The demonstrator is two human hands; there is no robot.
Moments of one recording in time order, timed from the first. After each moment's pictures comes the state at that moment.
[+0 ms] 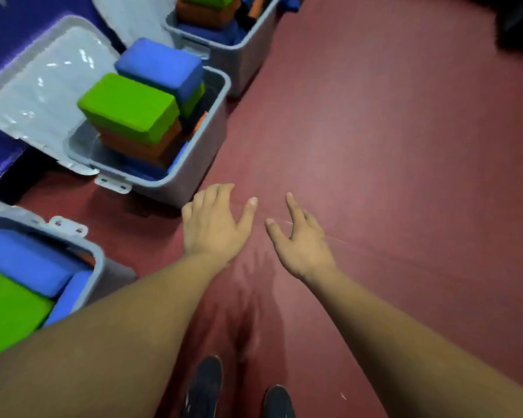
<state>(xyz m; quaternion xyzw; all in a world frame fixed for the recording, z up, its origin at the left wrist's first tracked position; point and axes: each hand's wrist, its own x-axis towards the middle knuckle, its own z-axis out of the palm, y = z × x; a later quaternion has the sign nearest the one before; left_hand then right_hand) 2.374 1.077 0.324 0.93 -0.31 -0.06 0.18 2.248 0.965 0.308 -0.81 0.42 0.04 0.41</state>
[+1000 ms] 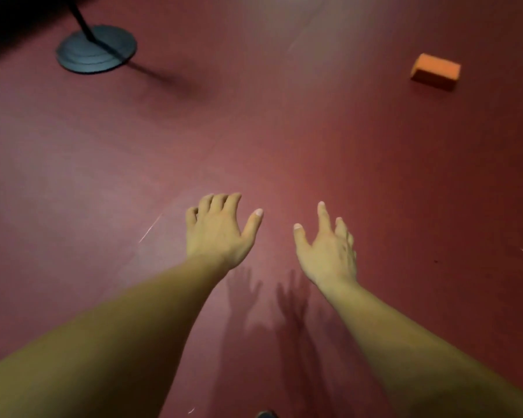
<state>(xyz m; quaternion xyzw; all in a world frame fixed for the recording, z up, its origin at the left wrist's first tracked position) 1.606 0.830 0.361 0.47 -0.87 -0.14 0.03 1.463 0.955 0.347 -0.25 0.93 -0.17 0.22</state>
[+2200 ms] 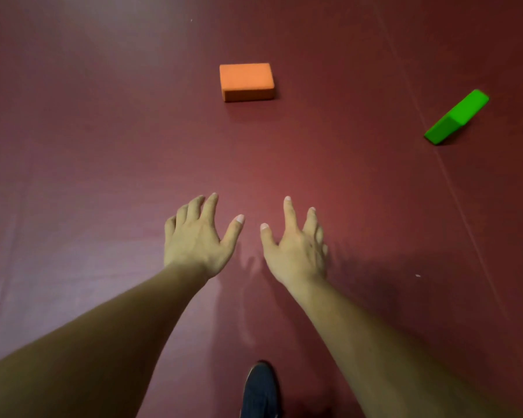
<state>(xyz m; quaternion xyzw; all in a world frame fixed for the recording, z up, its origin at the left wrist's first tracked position) 0.835 0.681 0.290 0.22 -0.96 -0.17 -0.07 0.783 0.846 0.290 -0.02 0.96 -0.19 0.20</state>
